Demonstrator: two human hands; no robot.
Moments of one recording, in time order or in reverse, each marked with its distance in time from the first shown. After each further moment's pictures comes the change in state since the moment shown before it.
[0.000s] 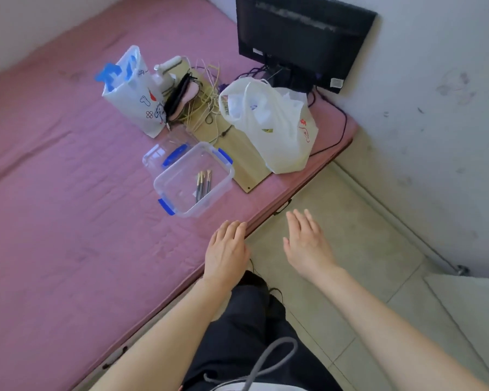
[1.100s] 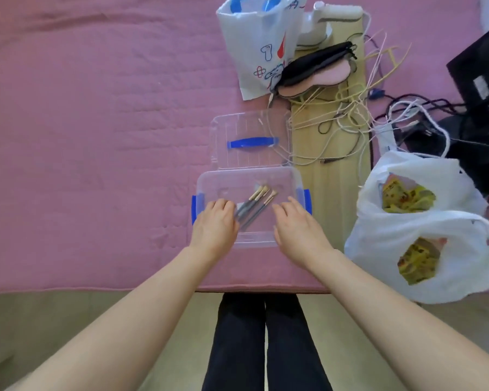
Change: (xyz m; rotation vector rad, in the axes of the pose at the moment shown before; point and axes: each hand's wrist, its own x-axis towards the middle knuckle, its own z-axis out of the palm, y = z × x) left_hand 0.210 -0.213 0.063 -0.208 -0.057 -0.741; right_hand 0.386 -0.121 0.059 -0.333 -0.368 -0.722
